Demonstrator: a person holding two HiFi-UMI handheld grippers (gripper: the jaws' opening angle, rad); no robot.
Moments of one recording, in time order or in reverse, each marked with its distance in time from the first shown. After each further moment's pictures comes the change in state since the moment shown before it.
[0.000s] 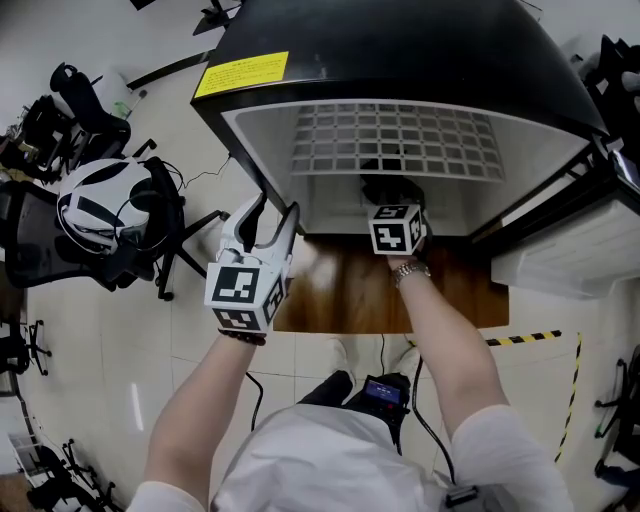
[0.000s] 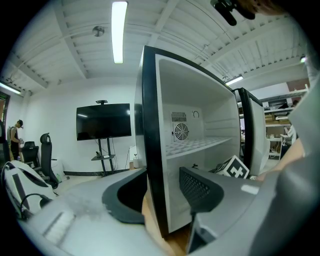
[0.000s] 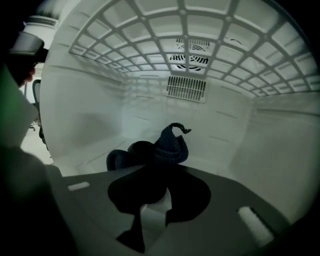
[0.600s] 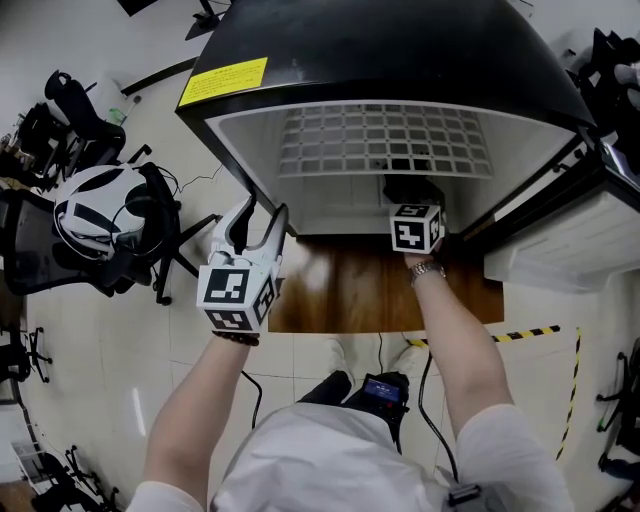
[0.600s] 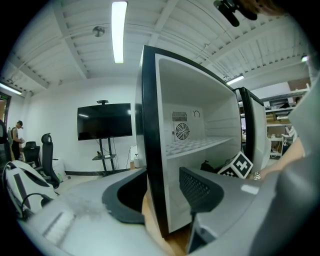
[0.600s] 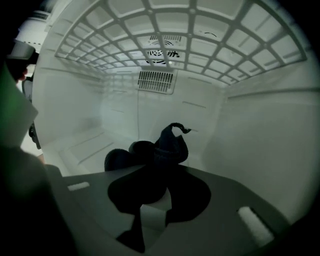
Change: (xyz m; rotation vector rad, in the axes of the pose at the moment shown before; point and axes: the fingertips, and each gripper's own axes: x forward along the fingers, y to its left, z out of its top) left arm 0.000 0.000 0.000 -0.002 0.005 0.010; right arm -0.012 -0.068 -0.023 0.033 0.031 -0.105
